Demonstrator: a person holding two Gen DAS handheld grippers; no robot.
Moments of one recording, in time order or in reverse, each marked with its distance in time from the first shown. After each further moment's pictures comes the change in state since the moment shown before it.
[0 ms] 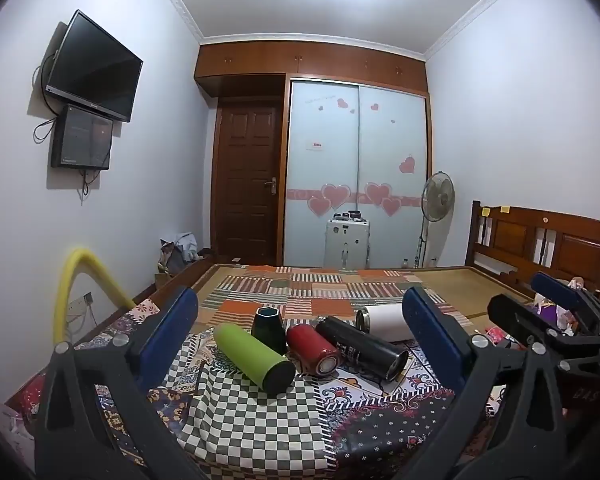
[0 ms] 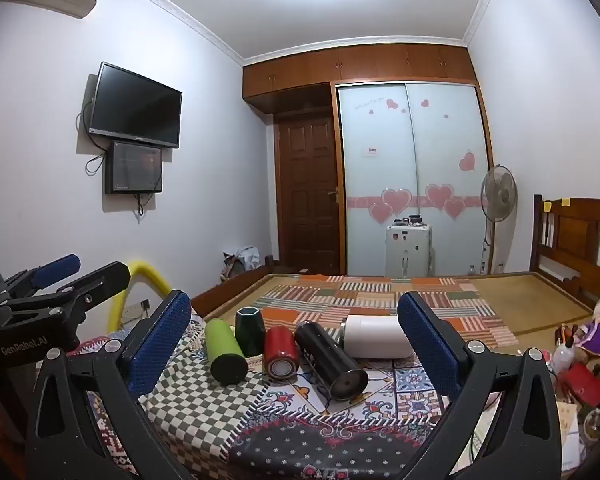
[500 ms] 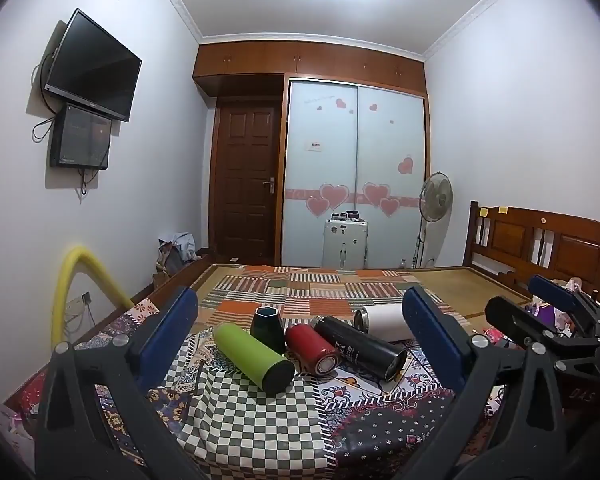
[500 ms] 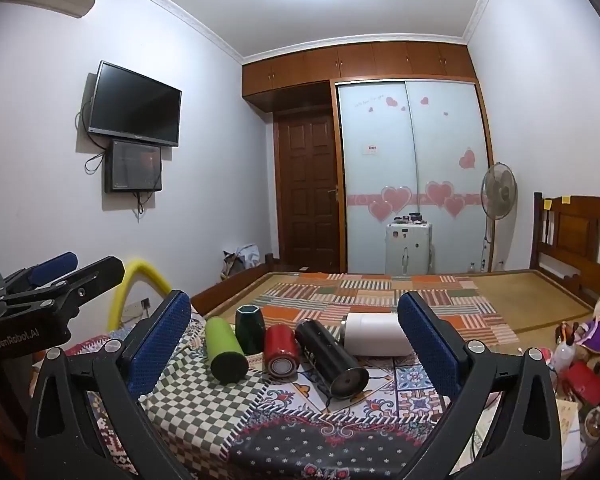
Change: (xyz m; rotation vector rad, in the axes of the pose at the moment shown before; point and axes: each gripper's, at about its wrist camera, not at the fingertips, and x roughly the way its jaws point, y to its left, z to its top) left arm -0.003 0.005 0.007 -0.011 -0.008 -0.011; right arm 0.005 -0.005 -0.001 0.007 0.011 0.004
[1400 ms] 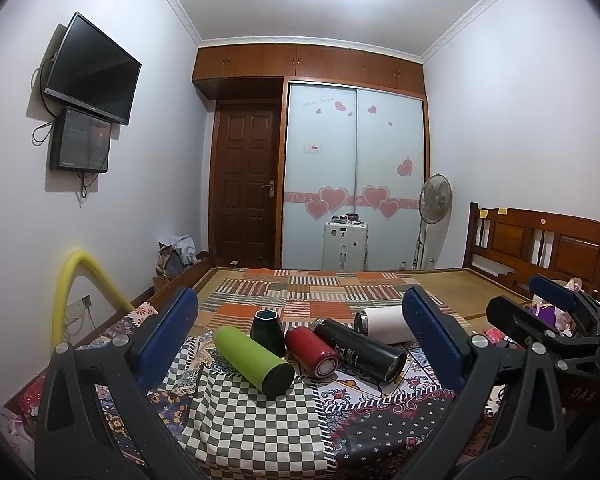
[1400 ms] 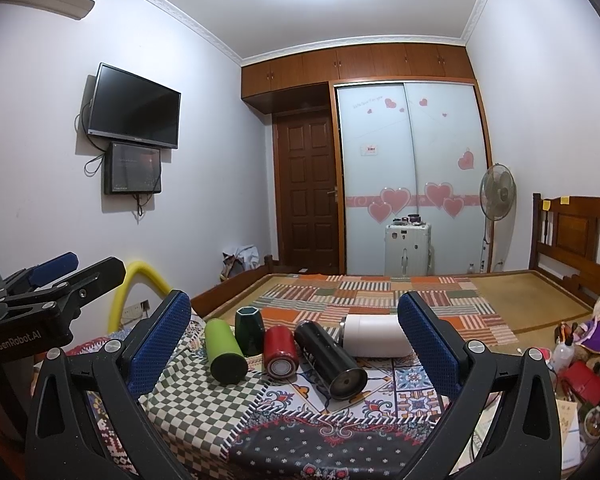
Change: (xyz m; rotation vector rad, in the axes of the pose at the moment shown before) left arm -0.003 -0.001 0.000 0.002 -0.015 0.000; right arm -0.006 0.001 0.000 -0.005 -0.007 -0.005
